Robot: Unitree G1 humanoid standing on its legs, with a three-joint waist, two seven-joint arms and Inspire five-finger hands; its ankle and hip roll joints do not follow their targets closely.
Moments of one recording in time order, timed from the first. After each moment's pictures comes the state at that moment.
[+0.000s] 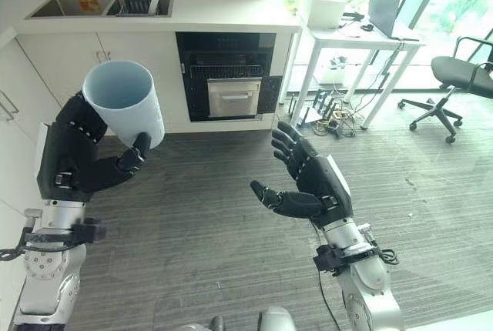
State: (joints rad) left arm 0.06 0.45 0.11 -0.24 -0.31 -0.38 0.01; right arm 0.21 -0.41 -0.03 -0.37 0.47 -0.08 0.19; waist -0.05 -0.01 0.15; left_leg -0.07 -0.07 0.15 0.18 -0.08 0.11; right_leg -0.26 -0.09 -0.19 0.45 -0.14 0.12
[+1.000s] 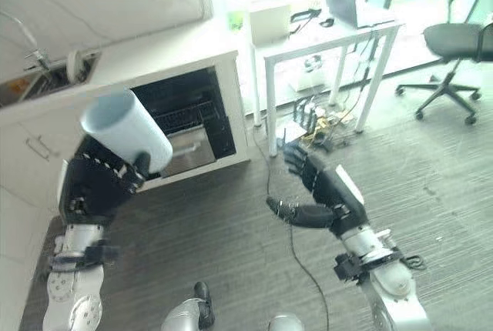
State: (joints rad) left arm 0.20 0.30 0.07 -0.22 -0.54 -0.37 -0.10; right arm 0.29 -0.52 -0.07 -0.31 0.44 -0.06 0.25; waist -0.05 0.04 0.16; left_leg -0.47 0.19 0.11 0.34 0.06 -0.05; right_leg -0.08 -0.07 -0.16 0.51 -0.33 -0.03
